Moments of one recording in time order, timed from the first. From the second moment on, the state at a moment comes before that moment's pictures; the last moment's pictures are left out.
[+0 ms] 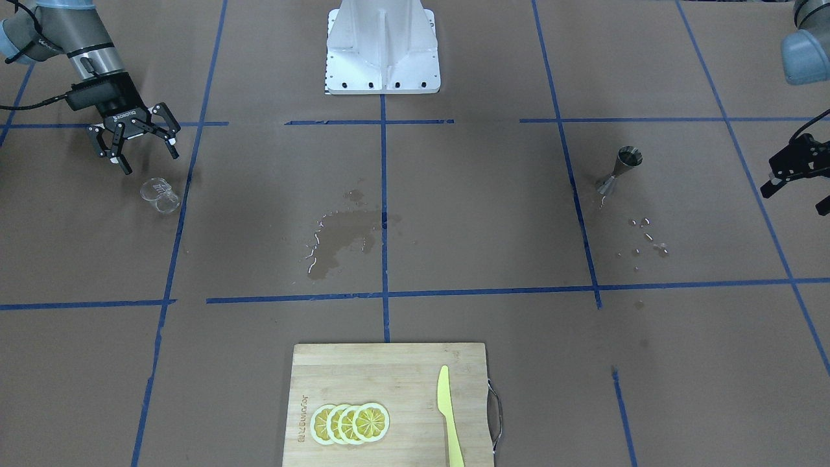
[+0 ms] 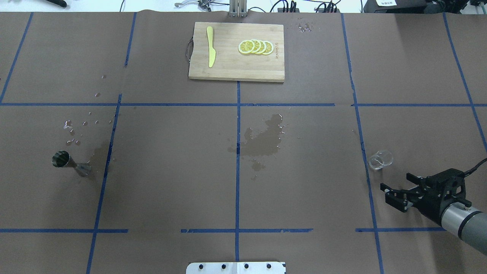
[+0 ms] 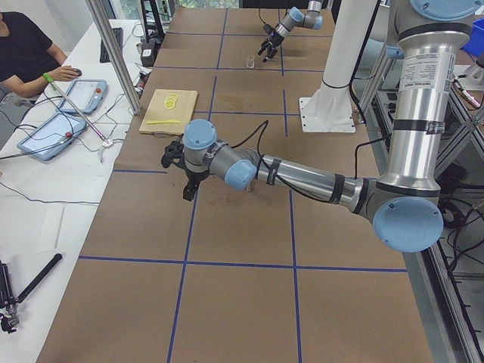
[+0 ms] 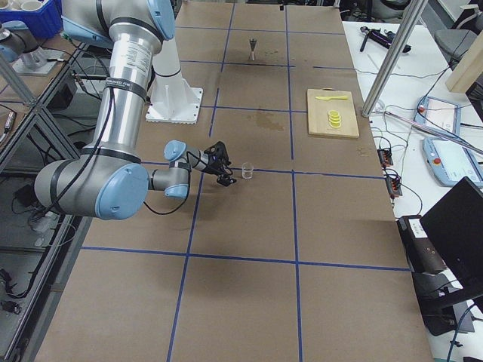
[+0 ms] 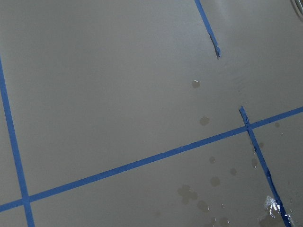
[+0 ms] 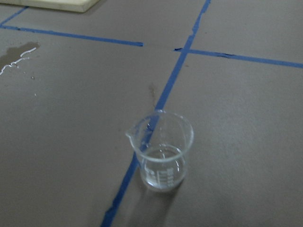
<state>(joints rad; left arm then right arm) -1.35 -1.63 -1.75 -1.93 -2.40 -0.28 0.17 -1.98 1.80 -0.26 1.08 1.07</state>
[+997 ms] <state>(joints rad) -1.35 -1.63 -1.75 -1.93 -2.40 -0.28 1.03 -1.90 1.79 -0.65 2.06 0.68</state>
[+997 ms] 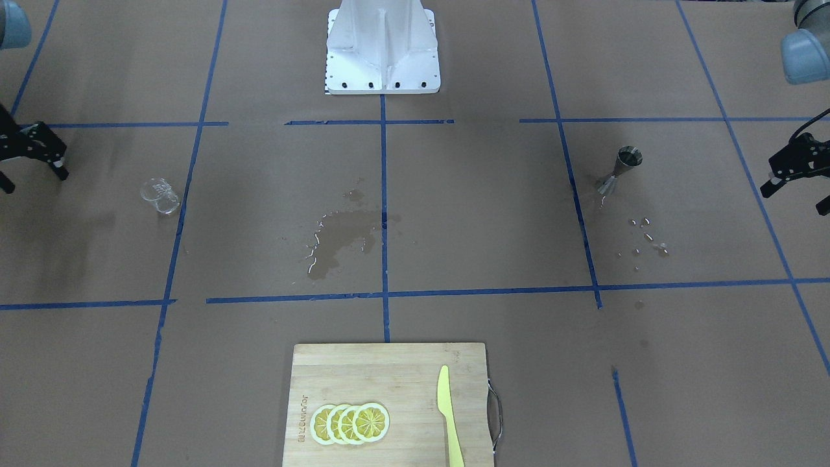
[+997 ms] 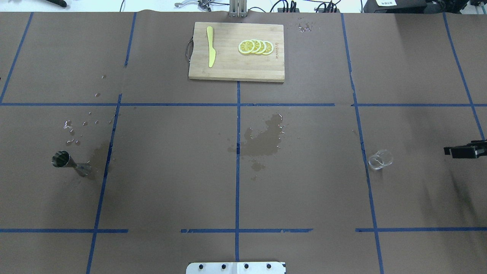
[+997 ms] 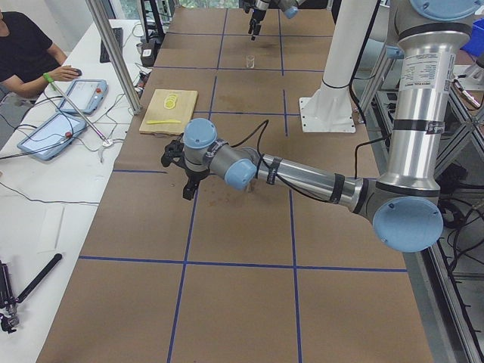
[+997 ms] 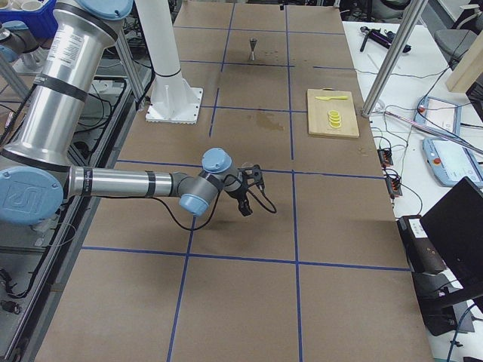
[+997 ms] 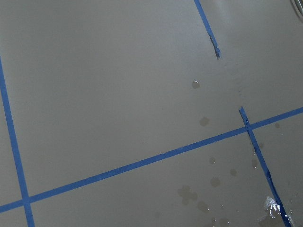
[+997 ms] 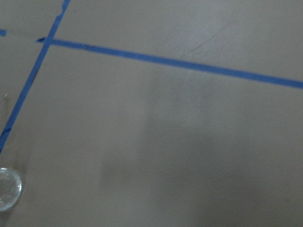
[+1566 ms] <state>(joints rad) -1.39 -1.64 -1.74 -1.80 -2.39 -0.13 1.41 -1.63 1.78 -1.37 2.24 0.14</state>
